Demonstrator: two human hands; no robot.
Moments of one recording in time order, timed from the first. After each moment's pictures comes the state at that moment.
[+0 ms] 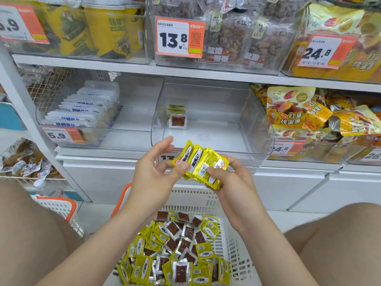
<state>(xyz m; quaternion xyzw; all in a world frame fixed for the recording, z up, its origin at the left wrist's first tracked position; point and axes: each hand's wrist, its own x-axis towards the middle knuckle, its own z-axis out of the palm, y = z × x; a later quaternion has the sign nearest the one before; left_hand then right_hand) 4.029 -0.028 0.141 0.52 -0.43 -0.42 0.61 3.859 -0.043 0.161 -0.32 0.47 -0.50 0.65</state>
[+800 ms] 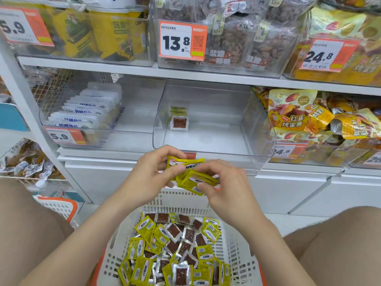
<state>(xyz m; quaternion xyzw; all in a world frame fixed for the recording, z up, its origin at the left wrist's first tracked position) 4.065 -0.044 0.146 0.52 -0.61 -0.40 0.44 3.852 -0.046 0.156 -0.78 0.48 -0.32 0.23</state>
